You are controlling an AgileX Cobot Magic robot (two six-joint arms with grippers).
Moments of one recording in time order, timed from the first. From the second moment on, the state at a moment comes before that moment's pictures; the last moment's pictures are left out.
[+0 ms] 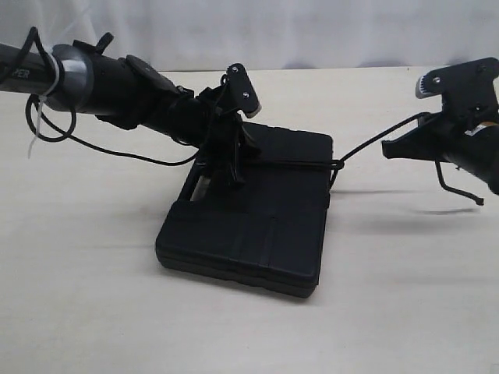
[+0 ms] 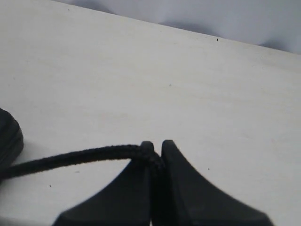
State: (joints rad) left arm -0.47 2.15 -1.36 -1.15 0.44 1.83; right arm 0.12 1.66 -0.65 0.42 -0.42 -0.54
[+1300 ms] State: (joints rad) left arm -0.47 2.15 -1.36 -1.13 0.43 1.81; right arm 0.18 1.50 -0.66 1.06 0.07 -1.25
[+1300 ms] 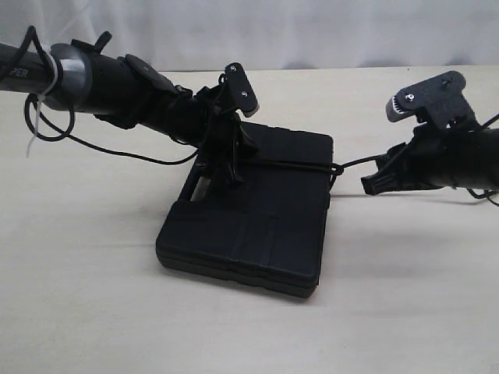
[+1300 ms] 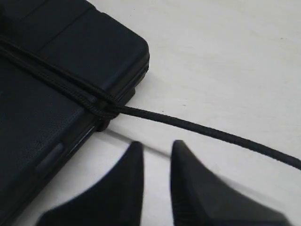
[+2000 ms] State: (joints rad) left arm -0.47 2.15 -1.36 -1.13 0.41 1.81; right arm 0.16 1.90 -0.92 1.22 0.34 -1.32
